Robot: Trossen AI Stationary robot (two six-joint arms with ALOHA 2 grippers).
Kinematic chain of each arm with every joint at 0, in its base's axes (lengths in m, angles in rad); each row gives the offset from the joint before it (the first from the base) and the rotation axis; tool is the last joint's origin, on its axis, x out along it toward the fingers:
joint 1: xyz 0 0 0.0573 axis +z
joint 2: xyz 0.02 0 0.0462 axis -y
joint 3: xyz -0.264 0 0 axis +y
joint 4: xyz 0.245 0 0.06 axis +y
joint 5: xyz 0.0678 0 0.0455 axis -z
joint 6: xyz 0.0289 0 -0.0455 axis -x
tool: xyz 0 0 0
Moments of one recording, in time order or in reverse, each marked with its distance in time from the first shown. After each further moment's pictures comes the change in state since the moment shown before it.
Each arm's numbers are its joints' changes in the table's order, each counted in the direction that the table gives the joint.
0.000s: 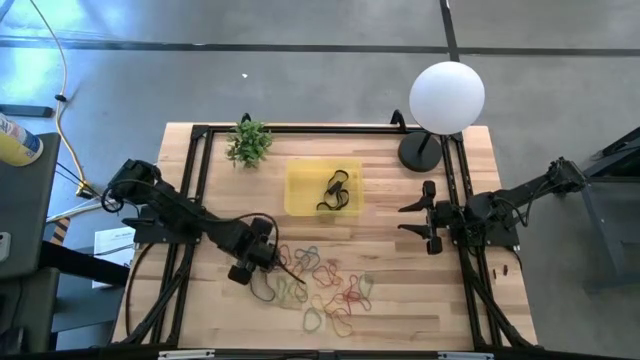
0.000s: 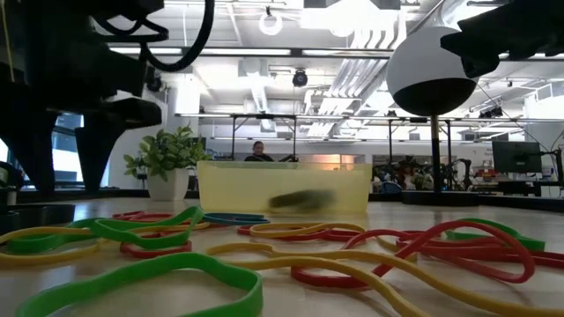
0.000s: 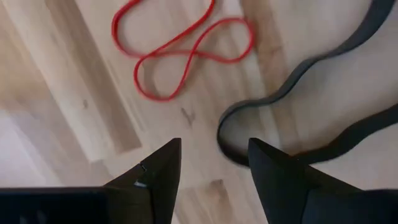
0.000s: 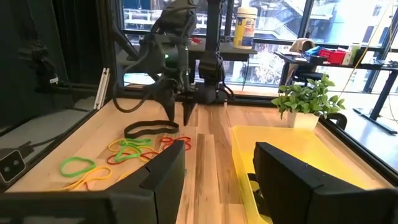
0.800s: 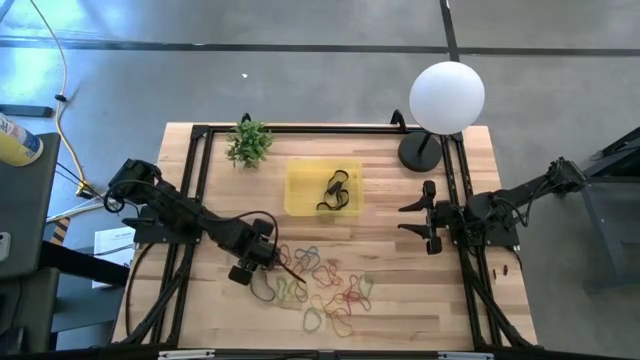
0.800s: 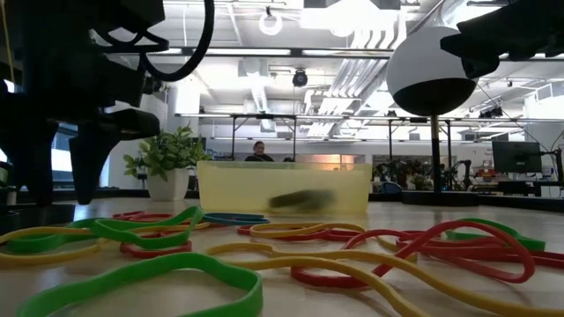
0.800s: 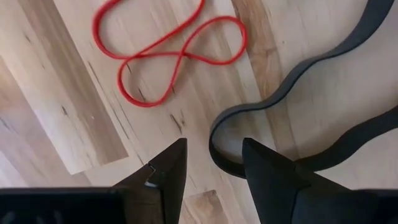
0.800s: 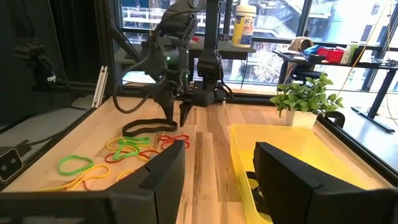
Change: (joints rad) left arm 0.009 0.000 0.045 -0.062 0.040 -0.008; right arm 0.000 0.000 0.000 0.008 0.005 -0.001
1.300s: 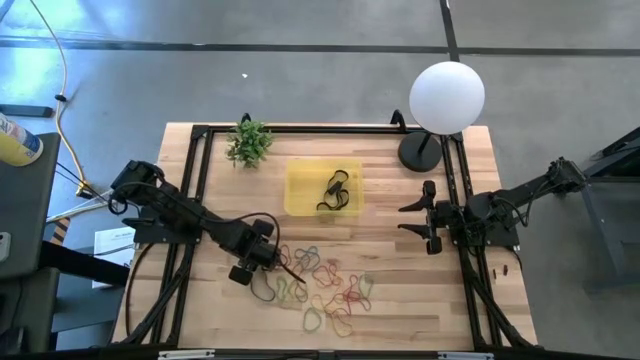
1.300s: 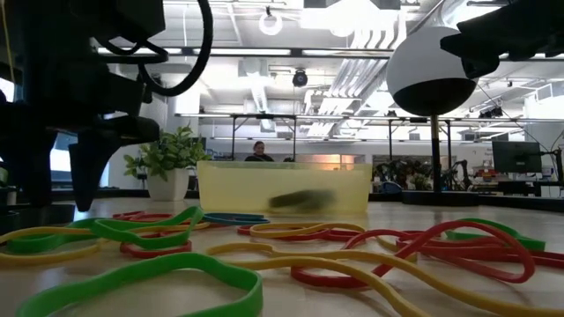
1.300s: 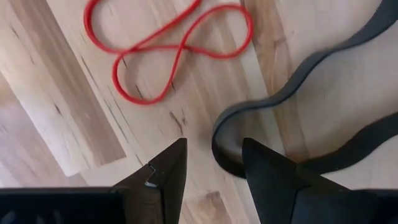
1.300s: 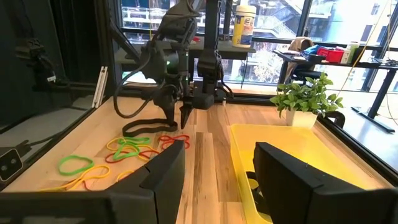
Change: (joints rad) left arm 0.001 -0.027 0.003 -0.005 -0.008 -0.011; right arm 0.000 0.000 0.000 0.000 0.000 0.000
